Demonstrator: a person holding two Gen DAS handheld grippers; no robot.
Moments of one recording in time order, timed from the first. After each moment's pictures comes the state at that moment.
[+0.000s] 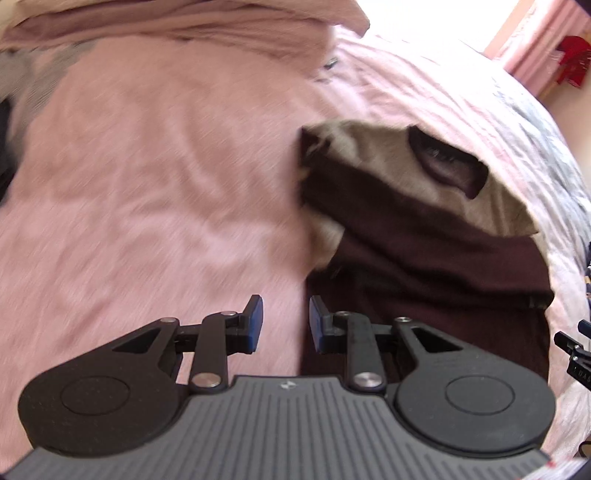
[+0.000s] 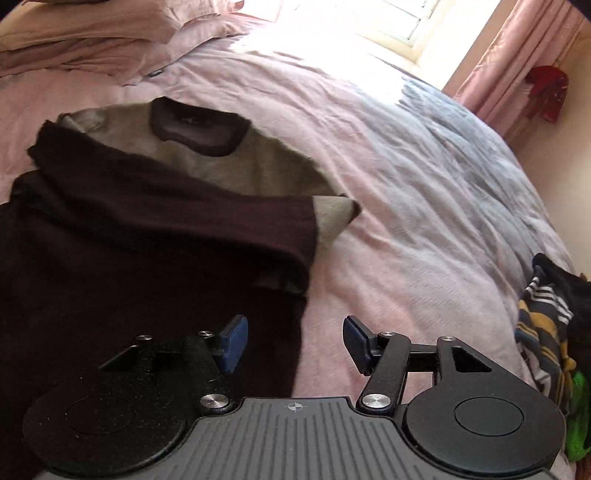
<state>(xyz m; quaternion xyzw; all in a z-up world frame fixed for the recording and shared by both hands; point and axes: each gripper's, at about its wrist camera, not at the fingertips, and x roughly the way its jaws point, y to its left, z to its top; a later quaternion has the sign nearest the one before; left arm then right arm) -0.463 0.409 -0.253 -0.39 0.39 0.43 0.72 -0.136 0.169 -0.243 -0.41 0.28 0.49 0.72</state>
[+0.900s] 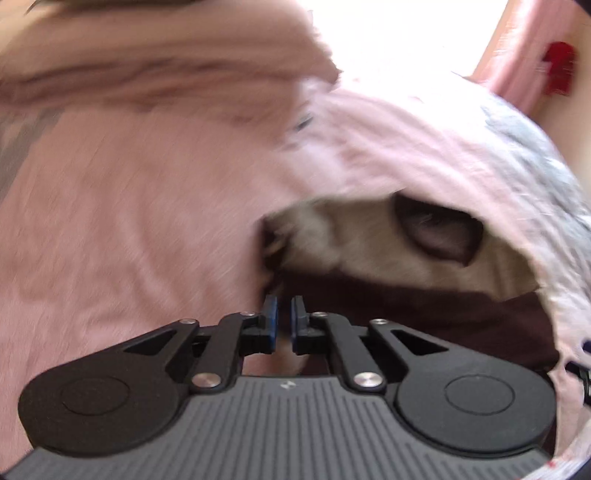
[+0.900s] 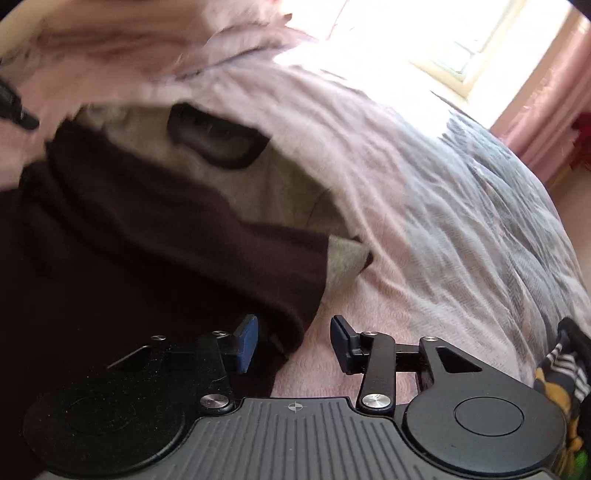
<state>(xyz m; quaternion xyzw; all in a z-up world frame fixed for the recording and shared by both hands) -0.399 0.448 -0.240 -0.31 0.34 0.44 0.77 -0.089 0.190 -0.254 -0.38 0.25 0.57 0.68</state>
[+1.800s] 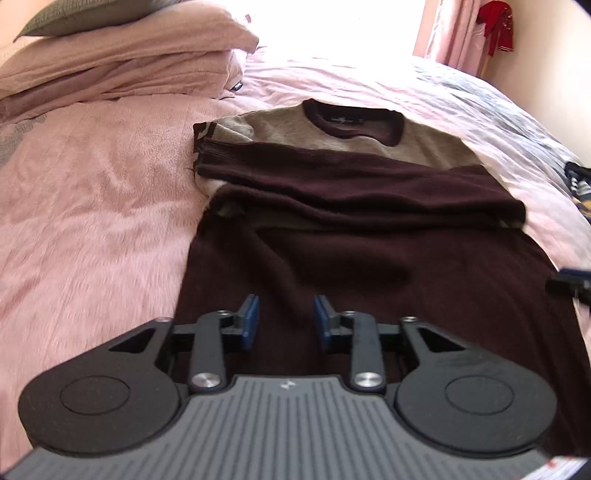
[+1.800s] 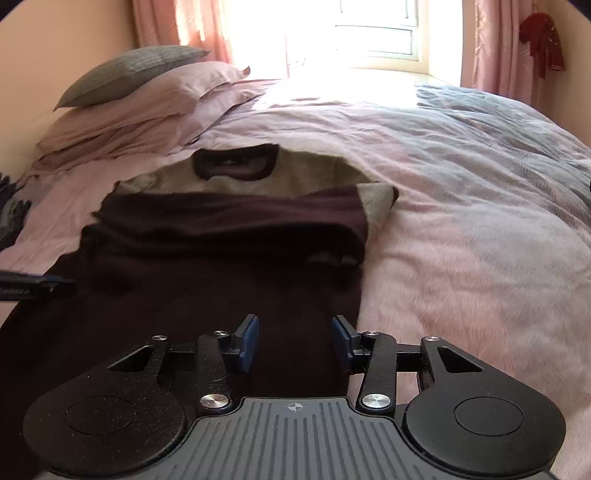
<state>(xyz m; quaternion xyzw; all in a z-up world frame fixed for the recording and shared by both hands) -0.411 0.268 -0.288 -0.23 0.35 0.43 0.80 -0.119 0.085 -0.294 -0.21 0.32 0.61 0.69</state>
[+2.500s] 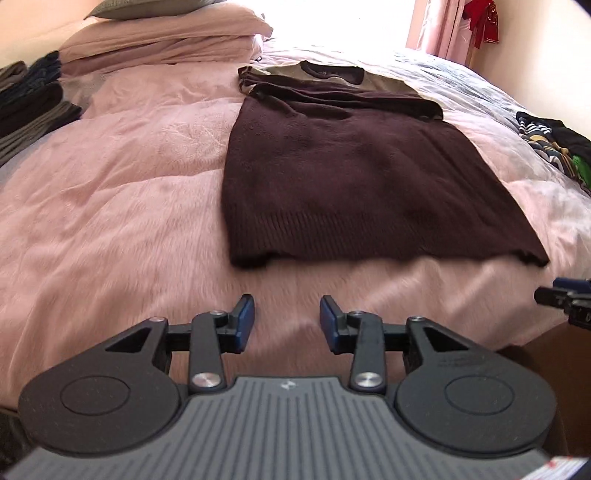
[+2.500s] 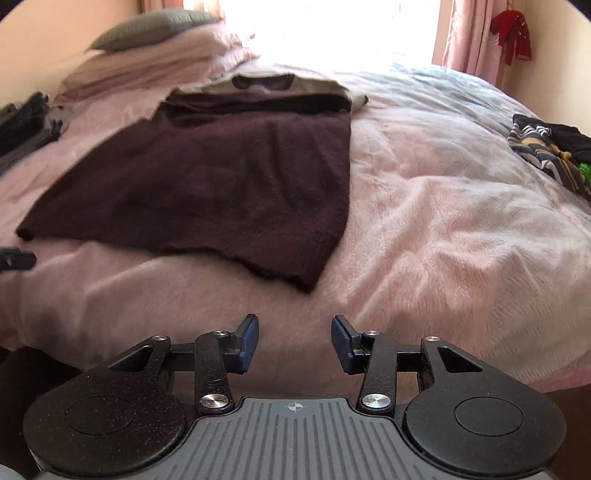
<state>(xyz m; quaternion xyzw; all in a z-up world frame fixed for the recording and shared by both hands) -0.549 0.011 -0.274 -0.24 0.35 0.44 0.79 -0.262 -0.154 -0.304 -0.24 0.33 0.56 0.72</state>
